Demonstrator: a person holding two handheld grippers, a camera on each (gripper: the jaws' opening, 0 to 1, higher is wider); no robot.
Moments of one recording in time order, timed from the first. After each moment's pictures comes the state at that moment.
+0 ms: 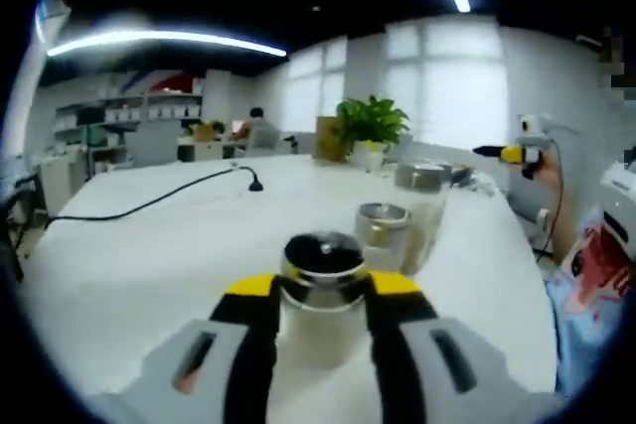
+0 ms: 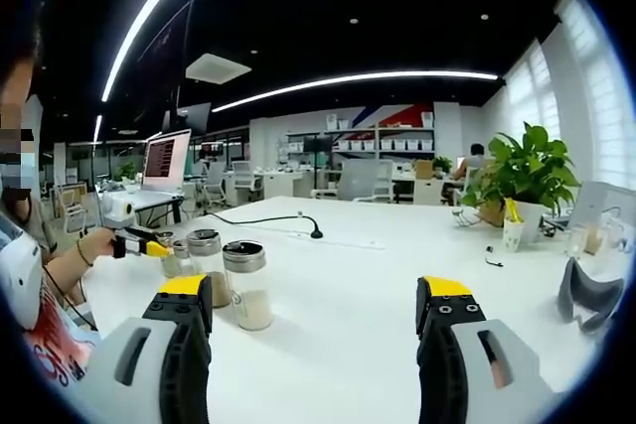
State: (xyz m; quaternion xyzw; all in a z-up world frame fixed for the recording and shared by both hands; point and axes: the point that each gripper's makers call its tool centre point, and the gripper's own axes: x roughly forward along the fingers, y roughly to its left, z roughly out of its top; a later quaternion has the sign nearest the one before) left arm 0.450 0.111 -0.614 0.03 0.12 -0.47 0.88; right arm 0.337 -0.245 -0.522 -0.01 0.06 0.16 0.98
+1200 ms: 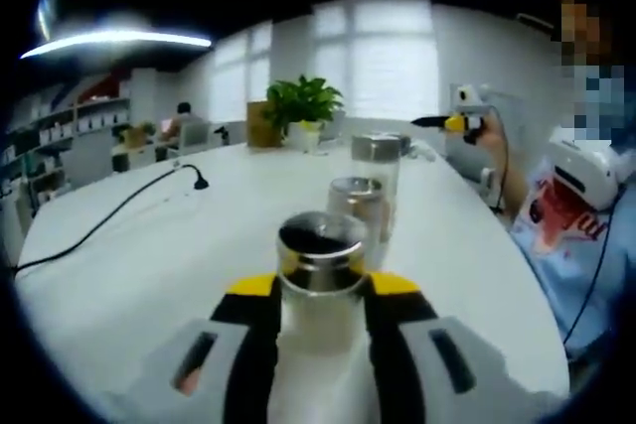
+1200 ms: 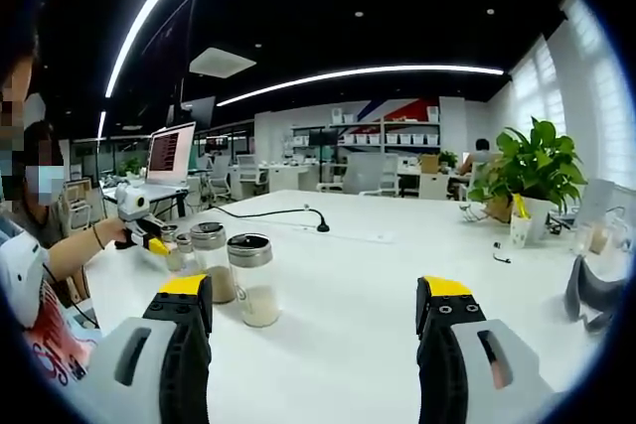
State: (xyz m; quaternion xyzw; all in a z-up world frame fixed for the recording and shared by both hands) left arm 0.449 0.107 -0.625 0.07 0.12 -0.58 0.80; right arm 0.340 -0.237 -0.528 -0.01 0.07 0.17 0.98
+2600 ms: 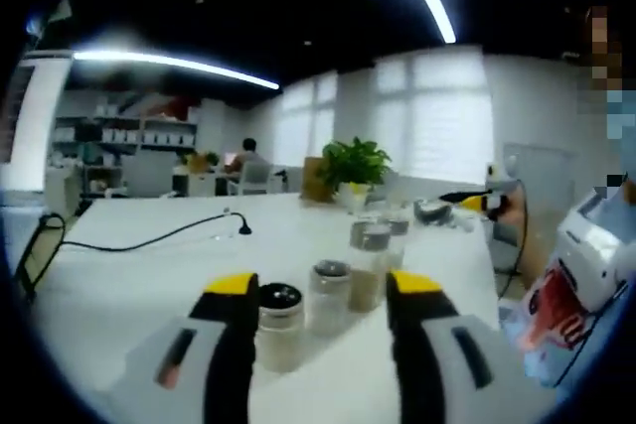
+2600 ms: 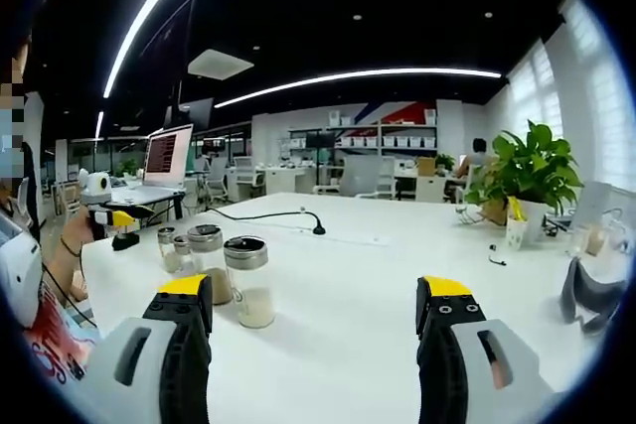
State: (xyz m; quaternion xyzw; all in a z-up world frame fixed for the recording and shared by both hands) left arm 0.397 0.125 -0.536 -0.04 0.04 -0.46 0.89; right arm 0.340 -0.244 -0.525 -0.01 0.07 0.16 0.98
